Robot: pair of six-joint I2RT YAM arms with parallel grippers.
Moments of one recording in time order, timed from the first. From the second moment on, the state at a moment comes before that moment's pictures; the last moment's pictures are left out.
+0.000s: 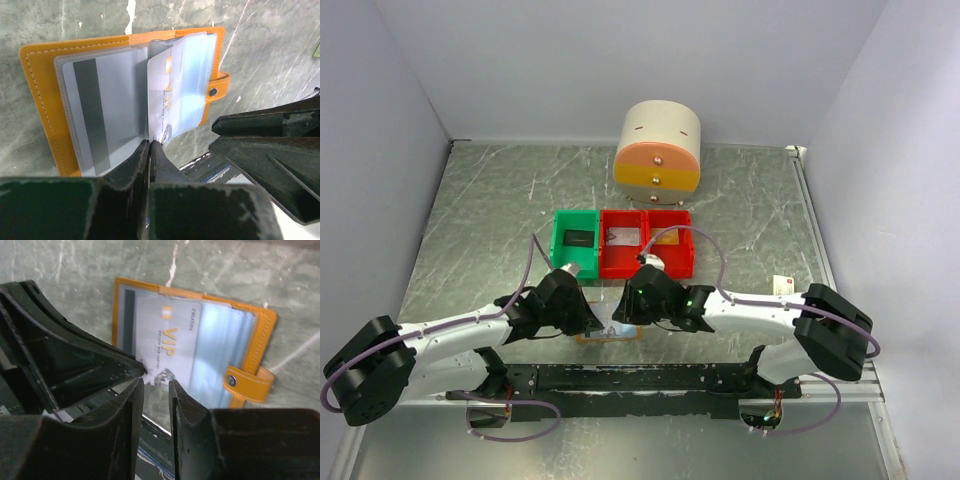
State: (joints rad) left arm -0.85 1.09 0.36 -0.10 0.11 -1.10; right arm 1.08 1.38 0.64 -0.04 0.04 0.99
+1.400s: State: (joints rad) left arm -0.81 0.89 0.45 -0.35 0.03 -1.03; right arm 1.05 1.38 0.57 0.02 0.04 1.00
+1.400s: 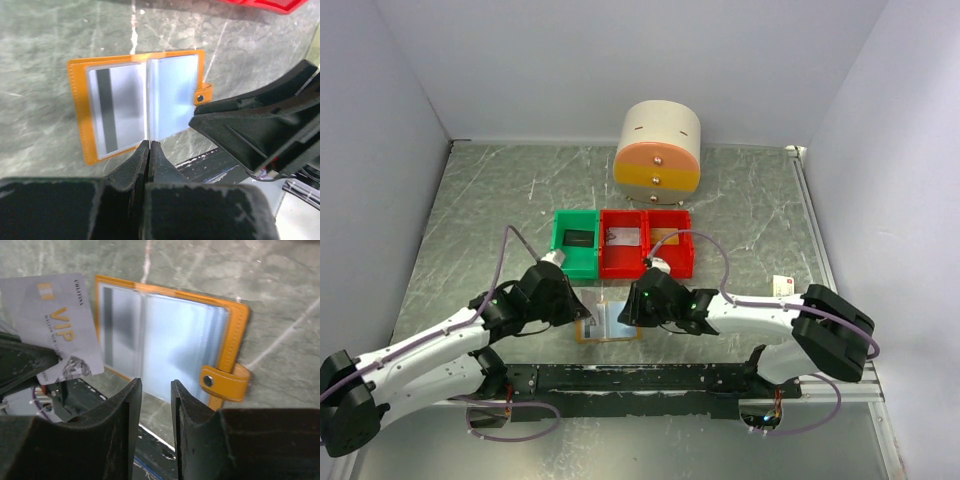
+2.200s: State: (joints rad) left arm -0.81 0.72 0.54 -0.64 -0.15 -1.06; right arm 1.05 1.60 0.77 -0.03 0.00 0.90
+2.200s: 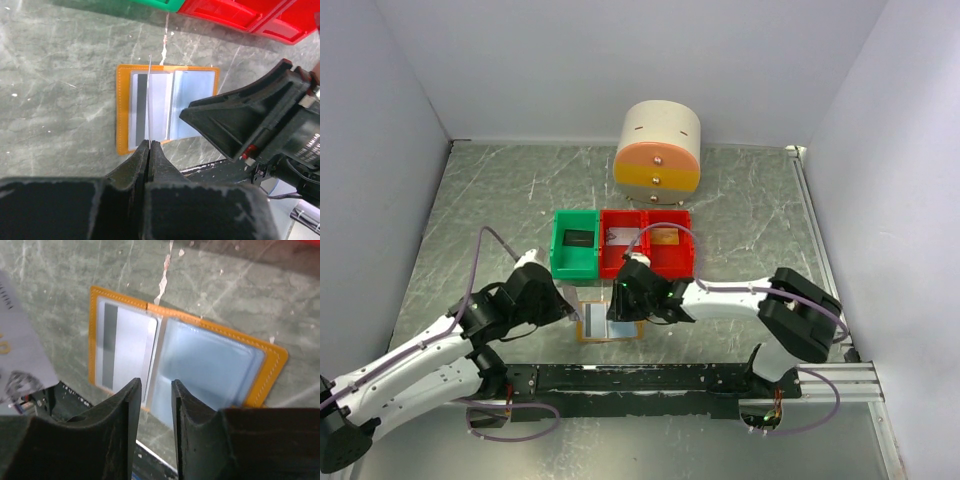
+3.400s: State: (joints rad) left arm -0.81 0.73 0.40 0.15 0.37 -0.95; right arm 0.94 0.60 0.39 -0.01 0.08 0.85
